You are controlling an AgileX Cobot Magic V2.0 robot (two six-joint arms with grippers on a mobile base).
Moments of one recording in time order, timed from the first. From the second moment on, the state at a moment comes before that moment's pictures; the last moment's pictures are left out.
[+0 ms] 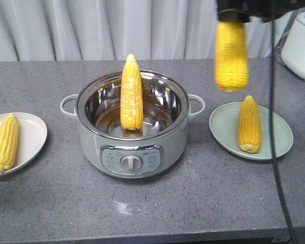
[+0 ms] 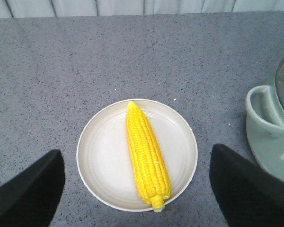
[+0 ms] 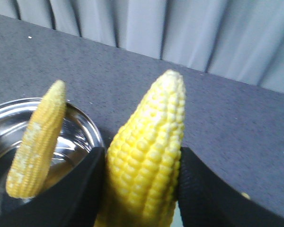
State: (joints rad) left arm 0.00 0.92 -1.11 0.12 0.89 -0.12; right arm 0.19 1.58 -1.84 0.24 0.96 -0.25
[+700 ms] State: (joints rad) left arm 0.00 0.98 -1.11 -0.24 0.89 0.12; right arm 0.05 1.32 -1.65 0.14 0.99 -0.20
